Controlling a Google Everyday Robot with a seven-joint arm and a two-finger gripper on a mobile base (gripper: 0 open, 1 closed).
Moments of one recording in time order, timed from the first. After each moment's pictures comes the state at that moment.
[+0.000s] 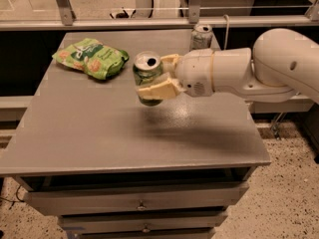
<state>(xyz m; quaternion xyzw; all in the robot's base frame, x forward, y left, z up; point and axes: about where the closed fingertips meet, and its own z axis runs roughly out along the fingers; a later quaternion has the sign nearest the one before) 0.529 0.017 0.929 -0.53 0.61 0.30 0.52</state>
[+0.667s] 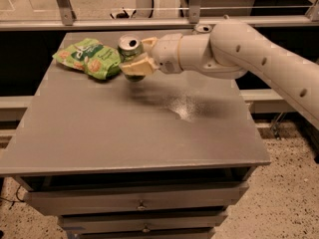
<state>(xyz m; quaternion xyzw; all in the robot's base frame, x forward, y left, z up) 0.643 0.061 0.915 -0.52 0.60 0.28 0.55</state>
